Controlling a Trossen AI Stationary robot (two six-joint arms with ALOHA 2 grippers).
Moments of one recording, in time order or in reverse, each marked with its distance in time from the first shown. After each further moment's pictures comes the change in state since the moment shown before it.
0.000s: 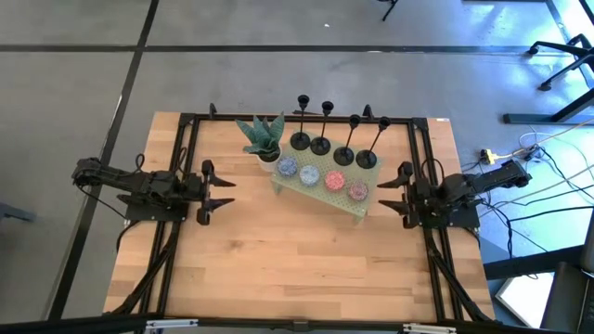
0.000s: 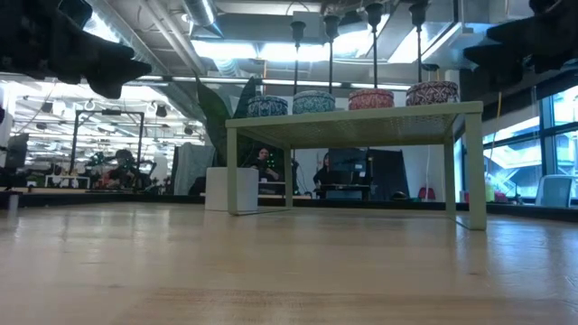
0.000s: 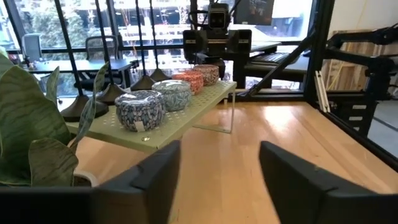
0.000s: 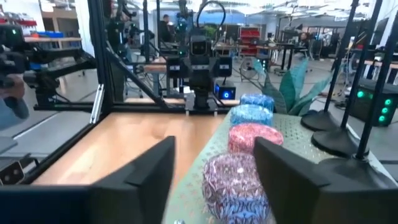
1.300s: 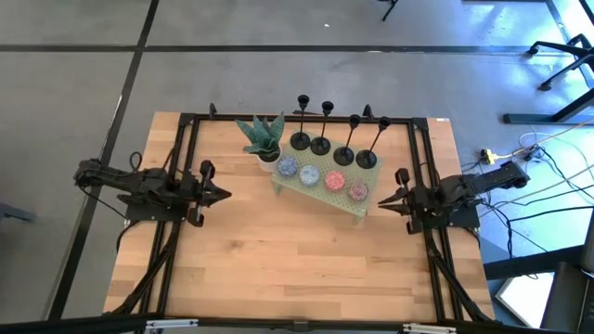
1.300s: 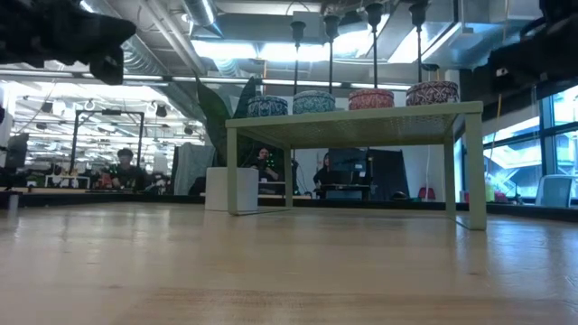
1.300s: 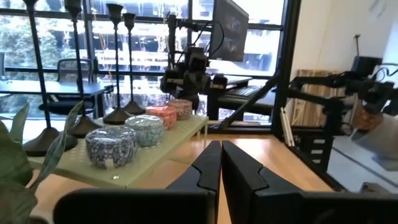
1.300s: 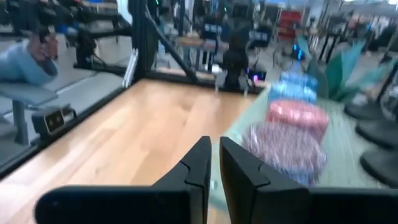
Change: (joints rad) left arm 0.000 -0.035 0.002 0.099 0.108 -0.037; right arm -0.001 -0.027 0.000 -0.126 -0.152 -0.065
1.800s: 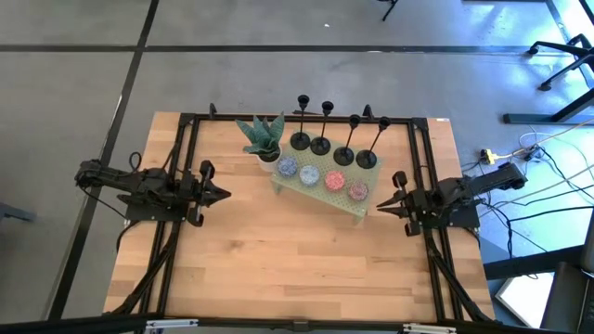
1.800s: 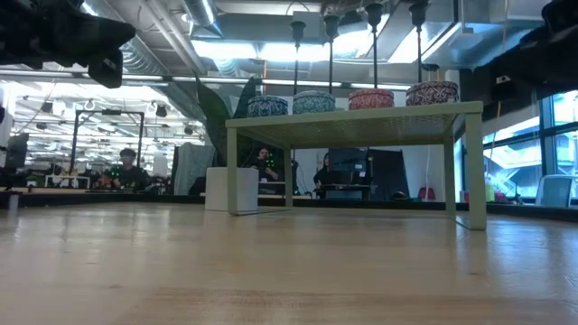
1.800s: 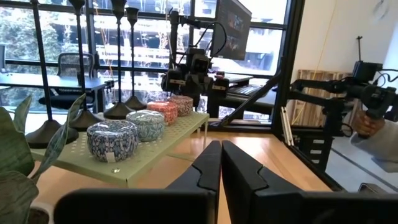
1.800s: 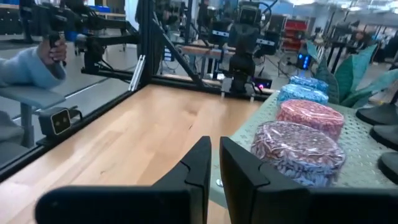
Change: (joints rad) left arm 0.000 -0.025 0.000 -0.035 -0.006 -0.029; right arm 0.000 -0.045 -0.056 0.022 -0.026 0.004
